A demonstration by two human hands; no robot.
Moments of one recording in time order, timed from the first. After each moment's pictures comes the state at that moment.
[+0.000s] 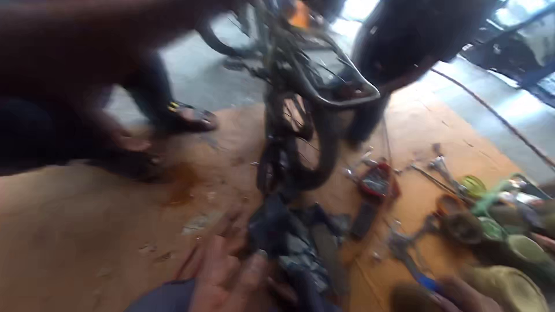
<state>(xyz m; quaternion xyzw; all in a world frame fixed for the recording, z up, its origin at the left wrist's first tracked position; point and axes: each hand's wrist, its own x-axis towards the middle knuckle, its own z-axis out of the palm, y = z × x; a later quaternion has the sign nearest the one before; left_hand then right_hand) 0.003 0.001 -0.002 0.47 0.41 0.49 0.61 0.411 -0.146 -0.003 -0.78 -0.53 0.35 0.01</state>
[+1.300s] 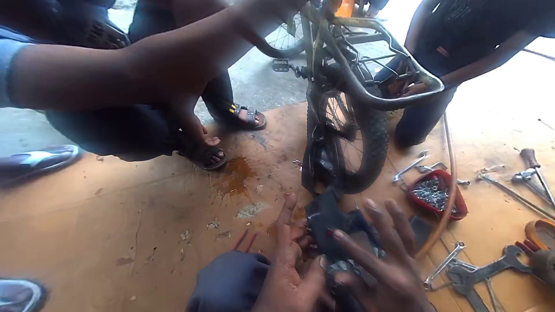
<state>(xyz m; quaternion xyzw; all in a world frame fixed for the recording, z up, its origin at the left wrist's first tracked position) 0.023 0.001 -0.034 0.49 0.39 0.51 0.59 0.222 -0.002 -0.052 -0.48 -0.79 0.07 0.38</state>
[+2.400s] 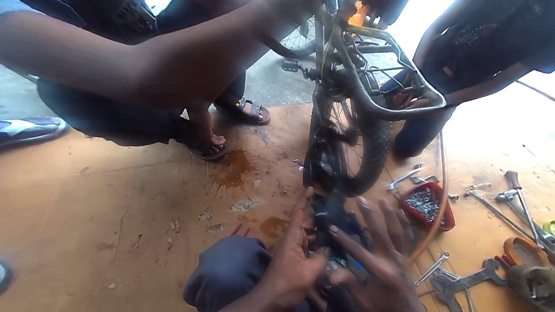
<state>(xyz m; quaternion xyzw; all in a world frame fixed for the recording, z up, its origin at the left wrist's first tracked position) 0.024 0.017 -0.044 0.43 0.38 0.46 0.68 0.220 0.004 -0.050 -0.49 -0.81 0.03 0.31</state>
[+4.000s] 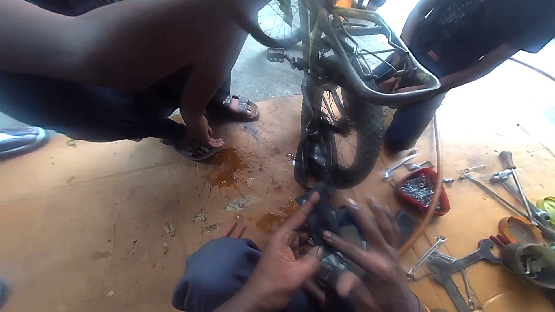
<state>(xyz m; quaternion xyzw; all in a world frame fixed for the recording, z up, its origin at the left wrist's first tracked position) 0.017 0.014 -0.043 0.46 0.37 0.43 0.69 0.230 -0.005 -0.068 -0.48 -0.80 0.10 0.35</state>
